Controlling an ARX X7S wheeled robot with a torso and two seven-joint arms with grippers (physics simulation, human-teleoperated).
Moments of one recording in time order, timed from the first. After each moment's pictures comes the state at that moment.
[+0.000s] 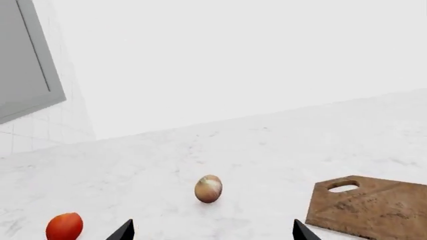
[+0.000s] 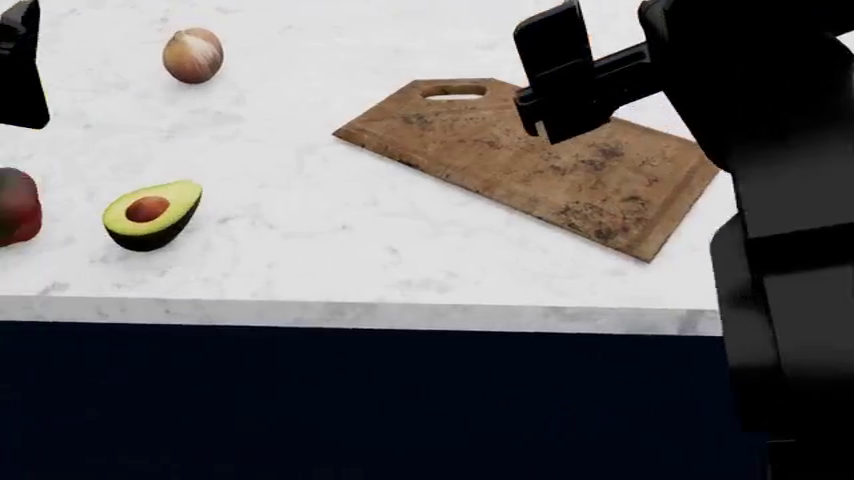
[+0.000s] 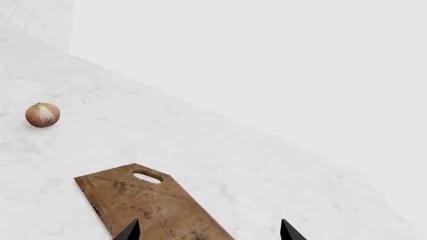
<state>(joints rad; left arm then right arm) -1.17 -0.40 0.07 0.19 -0.33 -1.26 0.08 1.34 0.36 -0.28 -0.31 0.14 1.54 -0.24</state>
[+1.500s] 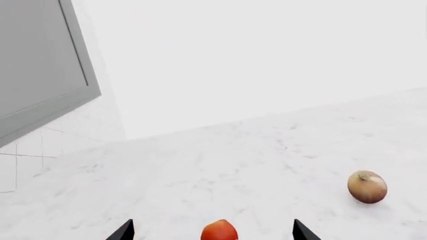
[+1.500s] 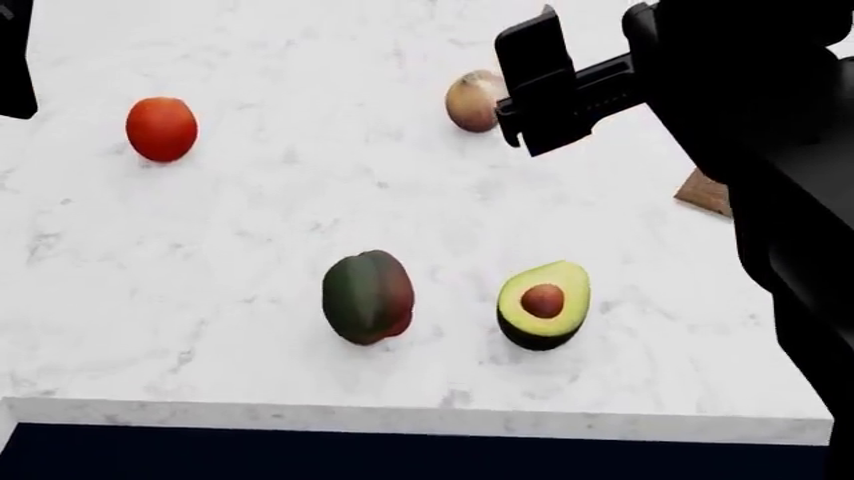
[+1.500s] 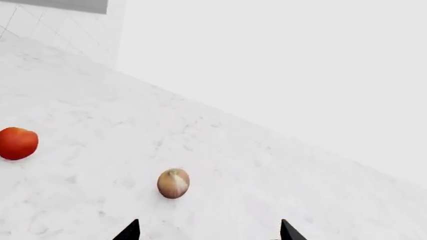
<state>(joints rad) -1.23 -0.43 0.09 0.18 -0.37 -1.31 0.09 1.38 0.42 -0.25 -0.28 0.57 1.55 0.05</state>
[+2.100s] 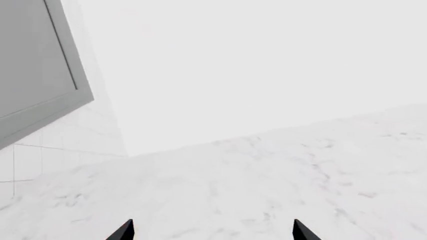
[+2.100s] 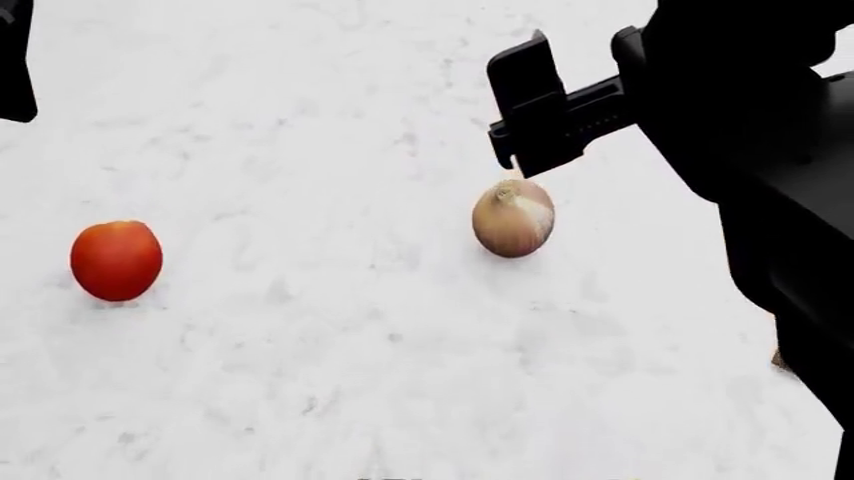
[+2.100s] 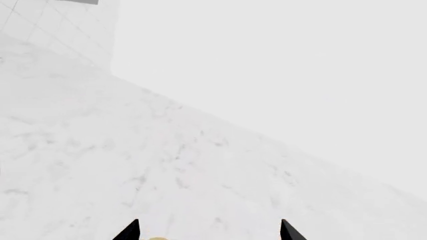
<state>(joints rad) -1.22 -0.44 0.09 0.18 -0.38 -1.32 0.08 1.36 0.44 -0.26 -0.27 0.67 1.54 0.11</state>
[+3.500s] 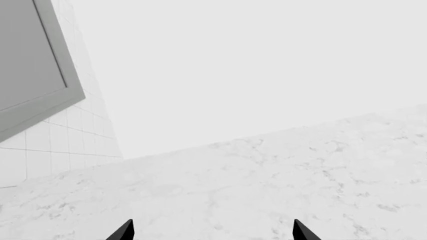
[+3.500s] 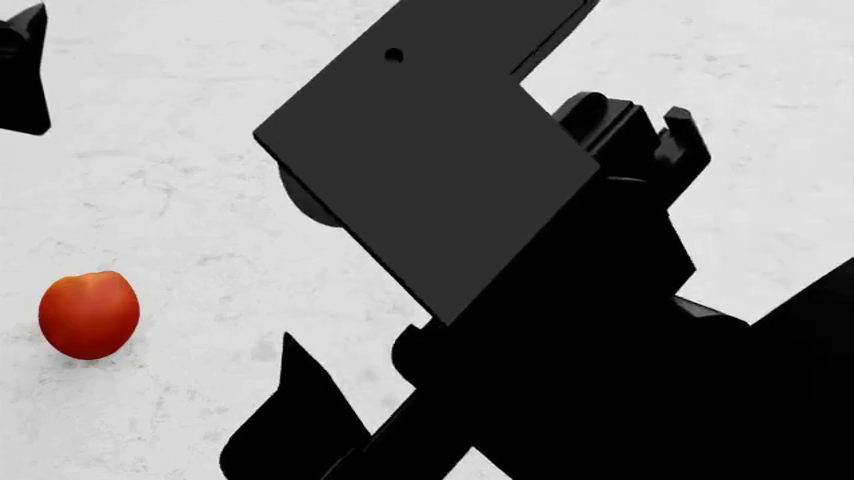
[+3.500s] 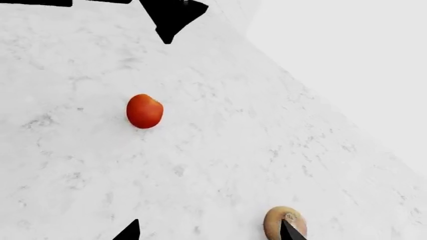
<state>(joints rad) -1.20 -0.44 0.10 0.16 -0.40 -1.28 0.07 1.81 0.73 -0.78 -0.42 2.49 1.26 1.12</state>
